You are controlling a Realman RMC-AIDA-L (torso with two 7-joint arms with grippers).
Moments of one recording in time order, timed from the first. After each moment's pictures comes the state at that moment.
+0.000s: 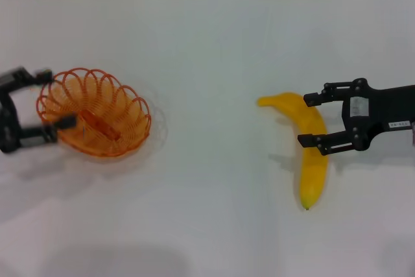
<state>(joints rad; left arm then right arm) -0.37 -2.00 0.53 0.77 1.94 1.76 -1.06 0.42 1.94 -1.08 -0.85 -1.89 -1.49 1.37</state>
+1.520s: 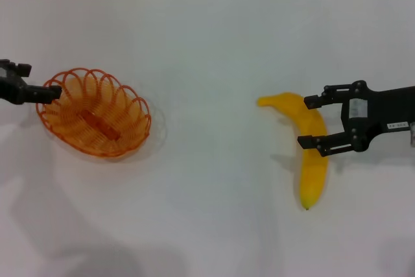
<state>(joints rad) -0.64 -2.03 0.51 0.89 2.52 1.32 -1.66 0.43 1.94 -1.08 -0.84 -1.91 -1.48 1.39</state>
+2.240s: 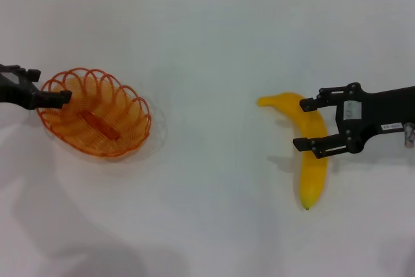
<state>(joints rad) -0.65 -2.03 0.51 0.77 2.51 1.21 -1.60 0.44 1.96 -1.07 -0.85 -1.95 -1.48 1.42</state>
